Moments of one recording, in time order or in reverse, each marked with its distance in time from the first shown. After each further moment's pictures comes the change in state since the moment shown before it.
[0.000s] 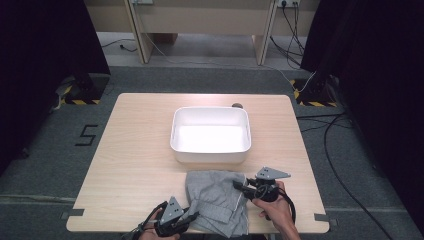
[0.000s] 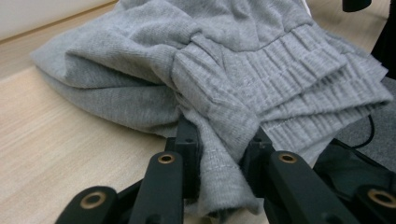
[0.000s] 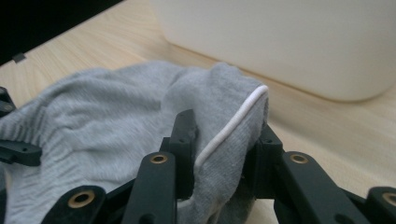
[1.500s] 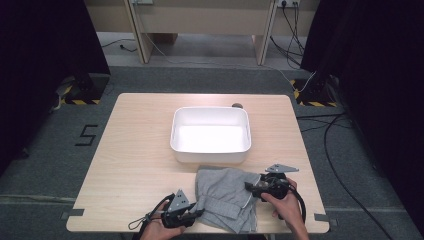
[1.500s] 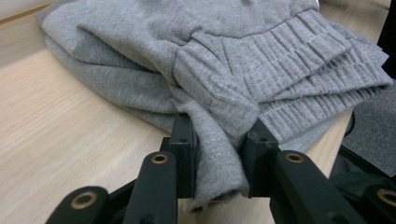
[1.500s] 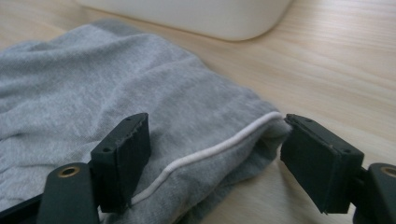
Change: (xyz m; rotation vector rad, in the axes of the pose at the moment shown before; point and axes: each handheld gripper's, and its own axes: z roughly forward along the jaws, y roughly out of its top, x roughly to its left) left arm 0.009 0.011 0.020 0.059 -0.061 -0.014; right arm -0.033 -0.006 -0.012 0.161 -0.170 0.122
